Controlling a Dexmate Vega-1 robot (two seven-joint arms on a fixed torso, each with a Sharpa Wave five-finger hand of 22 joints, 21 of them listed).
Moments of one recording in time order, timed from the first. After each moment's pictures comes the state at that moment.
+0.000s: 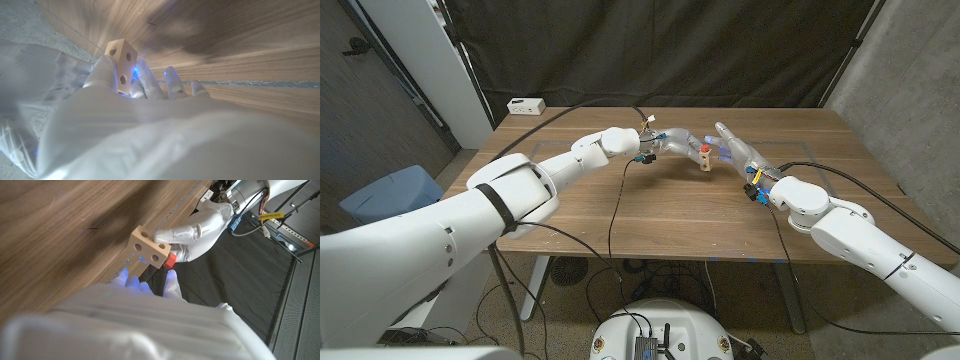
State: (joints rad) left arm 0.09 0.14 0.99 -0.53 0.06 -0.58 -0.37; left_hand 0.85 0.03 0.27 -0.15 0.18 0.84 -0.16 0.18 0.18 0.82 -0.21 0.21 0.22 0.43 -0.02 0.20 0.18 0.08 0.21 0.19 0.17; right arm -1.04 -0.85 -0.38 -1.97 0.49 -0.16 -0.14; right_hand 0.03 0.06 0.03 0.09 0.32 0.26 -0.06 0.18 0.17 -0.18 0.13 0.19 0.18 -0.18 0.19 0.20 0.21 -0.06 0.17 0.18 0.17
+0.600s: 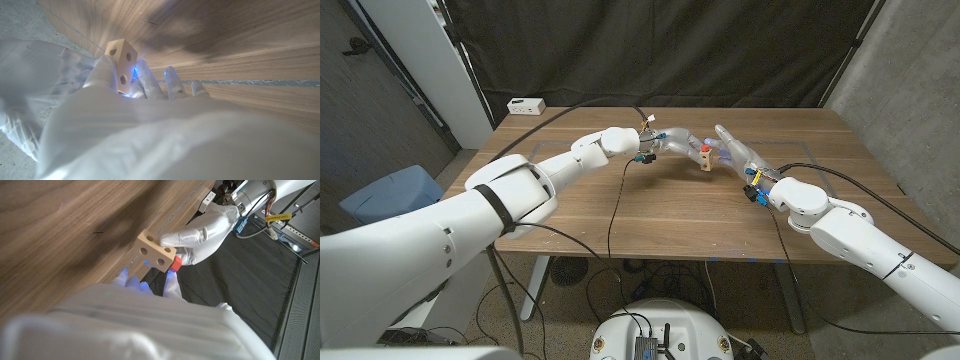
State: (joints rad) left arm 0.10 0.15 0.99 -0.55 0.06 -0.57 -0.37; left_hand 0.85 0.03 0.27 -0.15 0.18 0.84 -0.16 0.18 0.18 0.82 -0.21 0.21 0.22 0.43 -0.02 0.20 0.18 0.08 0.21 0.19 0.17; right arm -1.04 -0.85 -0.38 -1.96 0.50 -0.17 -0.14; right_hand 0.03 0.06 0.02 0.09 0.32 0.26 -0.06 0.18 0.17 -0.18 0.13 0.19 0.18 -0.18 0.19 0.20 0.21 -0.06 0.17 0.18 0.17
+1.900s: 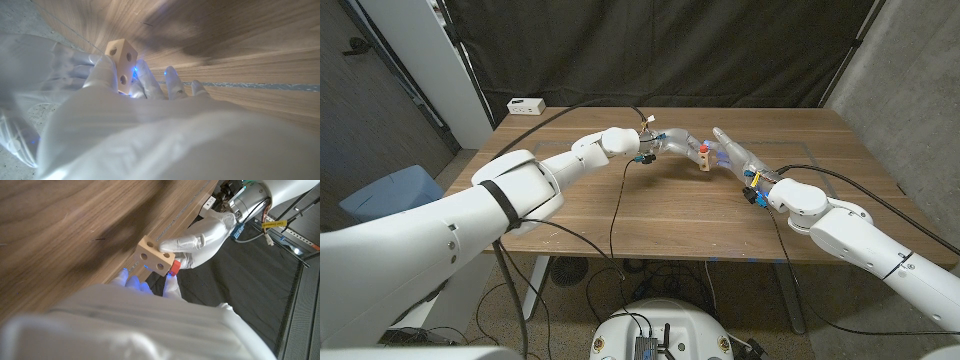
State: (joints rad) left arm 0.07 0.11 1.00 -0.46 0.05 -0.60 -0.37; left_hand 0.85 0.03 0.28 -0.15 0.18 0.84 -0.16 0.19 0.18 0.82 -0.21 0.21 0.22 0.43 -0.02 0.20 0.18 0.08 0.21 0.19 0.17; right arm -1.03 -0.86 -0.39 -1.96 0.51 -0.18 -0.12; right_hand 0.04 0.06 0.02 0.10 0.33 0.27 -0.06 0.18 0.17 -0.18 0.13 0.19 0.18 -0.18 0.19 0.20 0.21 -0.06 0.17 0.18 0.17
